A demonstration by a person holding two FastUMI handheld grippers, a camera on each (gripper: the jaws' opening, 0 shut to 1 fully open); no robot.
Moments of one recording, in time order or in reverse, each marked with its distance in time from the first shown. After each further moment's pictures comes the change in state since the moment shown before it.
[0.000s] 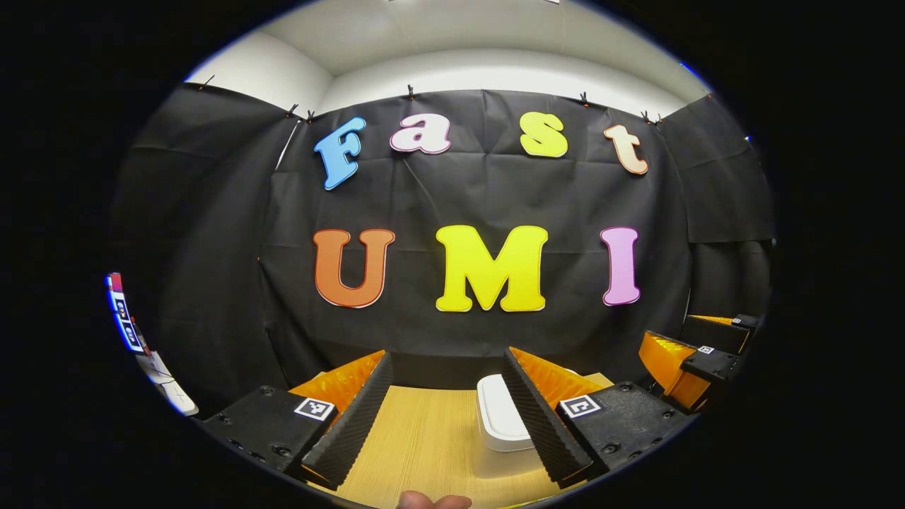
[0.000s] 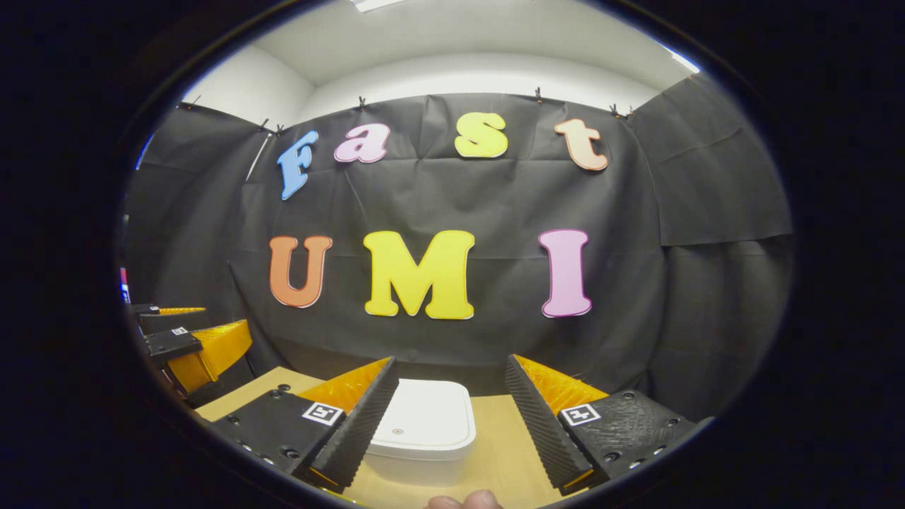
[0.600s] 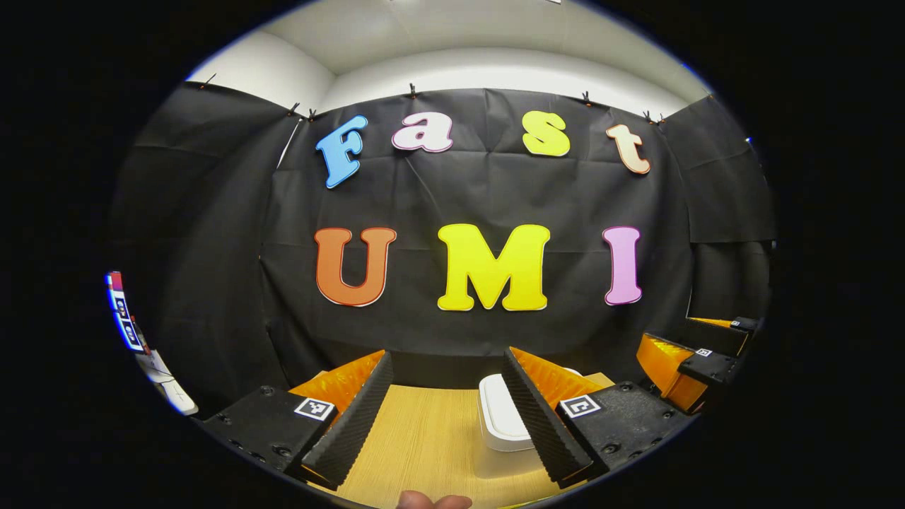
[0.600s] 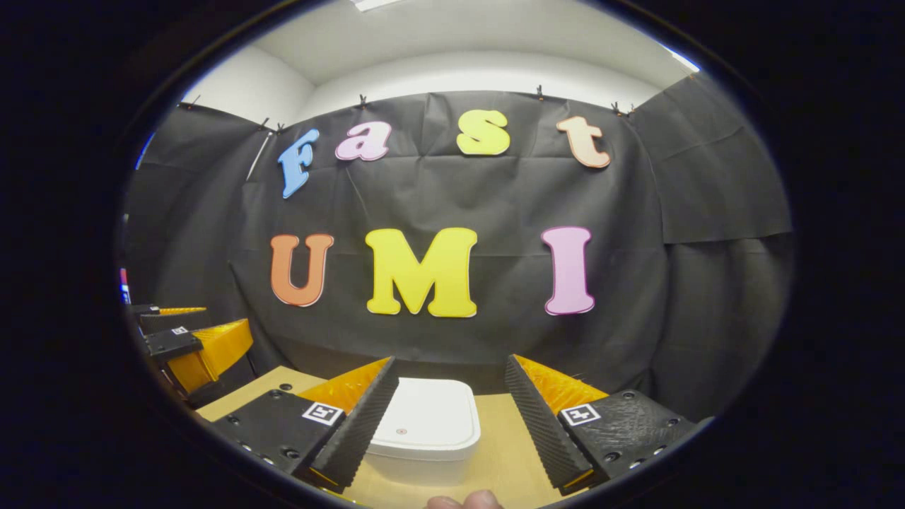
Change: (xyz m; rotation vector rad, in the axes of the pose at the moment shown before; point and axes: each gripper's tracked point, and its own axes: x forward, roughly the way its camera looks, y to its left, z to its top) left arm 0.002 0.003 -0.002 -0.005 0.007 0.008; right arm 0.004 0.006 -0.004 0.001 0.009 0.006
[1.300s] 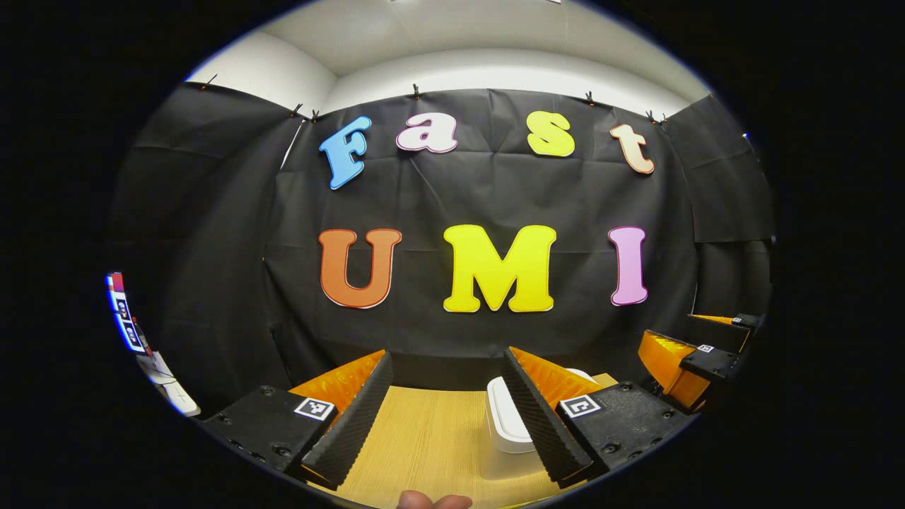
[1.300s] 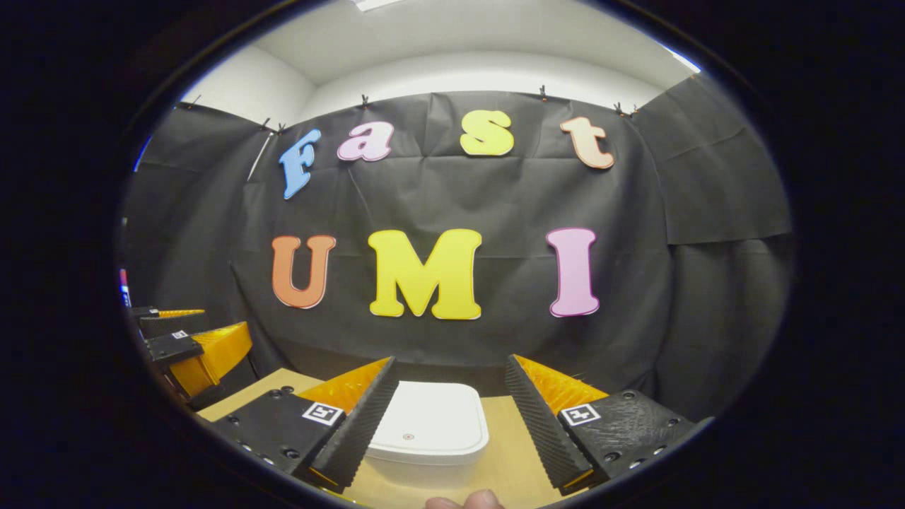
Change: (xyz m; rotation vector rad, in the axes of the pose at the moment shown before) left arm 0.003 0.012 0.001 0.010 -0.012 0.012; right arm 0.007 0.013 0.005 0.001 -0.008 0.008
